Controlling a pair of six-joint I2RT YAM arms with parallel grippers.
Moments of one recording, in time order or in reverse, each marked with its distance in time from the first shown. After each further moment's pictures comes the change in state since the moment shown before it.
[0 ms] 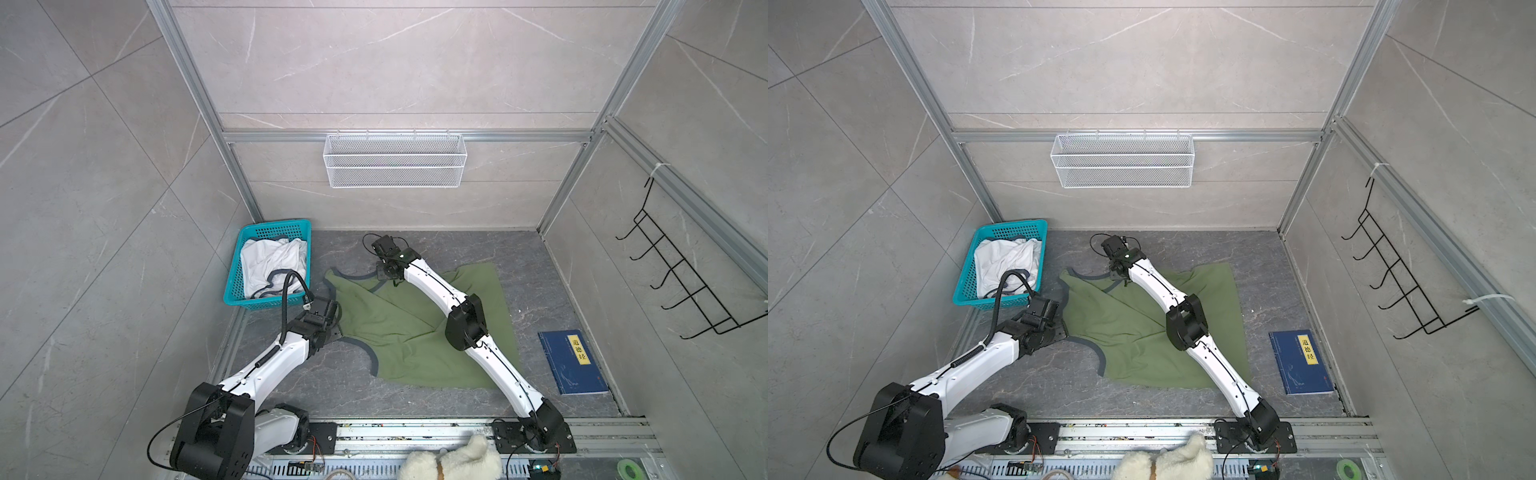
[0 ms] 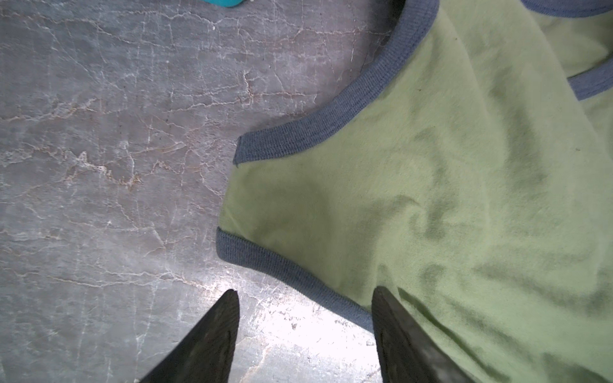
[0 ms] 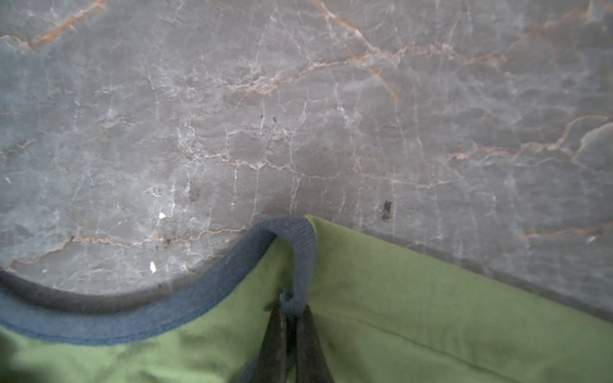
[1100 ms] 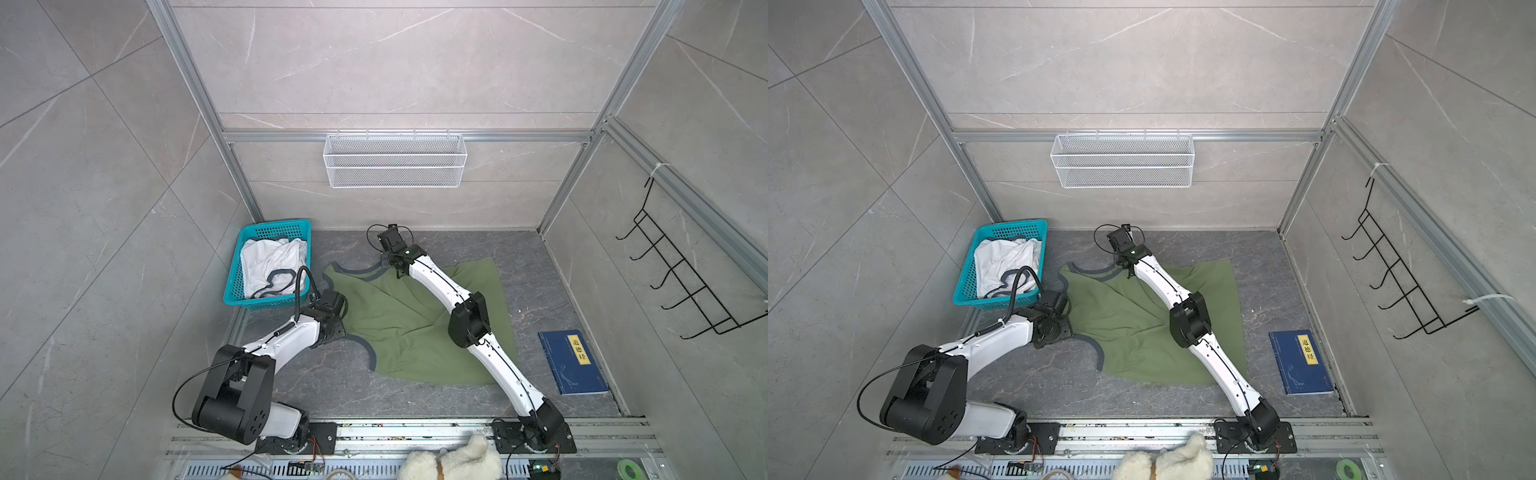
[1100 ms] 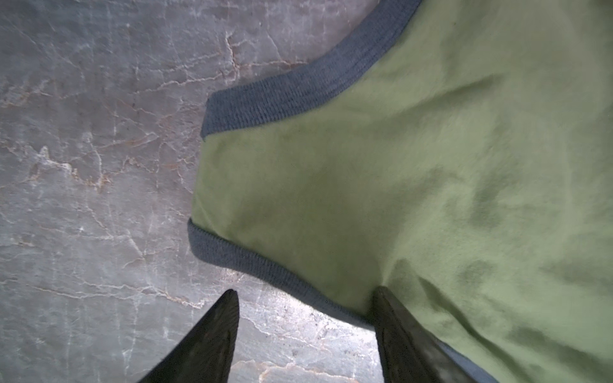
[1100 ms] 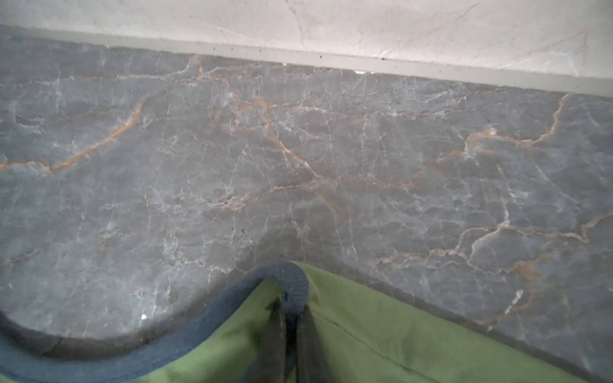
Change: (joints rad) left arm 0.000 0.219 0.101 -0.049 0.000 0.000; right arm -0.045 -0.007 0.002 0.173 0.088 -0.082
